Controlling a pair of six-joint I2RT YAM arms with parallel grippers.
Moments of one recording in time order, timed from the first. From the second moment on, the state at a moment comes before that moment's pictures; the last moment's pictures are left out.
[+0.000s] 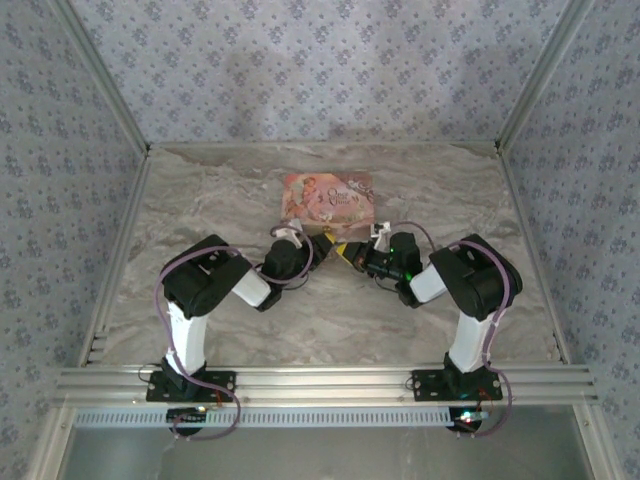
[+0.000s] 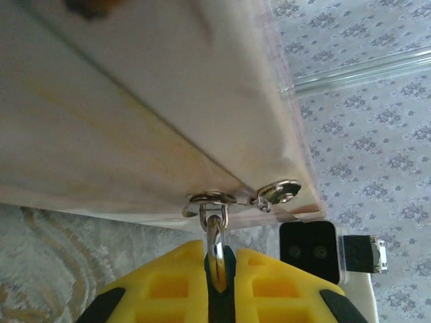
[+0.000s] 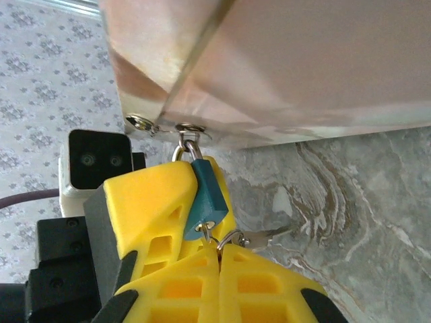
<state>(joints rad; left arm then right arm) -0.76 1.98 0.64 1.16 0.04 -1.30 0.45 1.83 0.47 1.07 -0.56 1.13</state>
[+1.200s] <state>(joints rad) -0.75 1.85 0.60 0.93 0.14 -1.33 0.70 1.54 0.78 -0.03 -0.09 0.29</state>
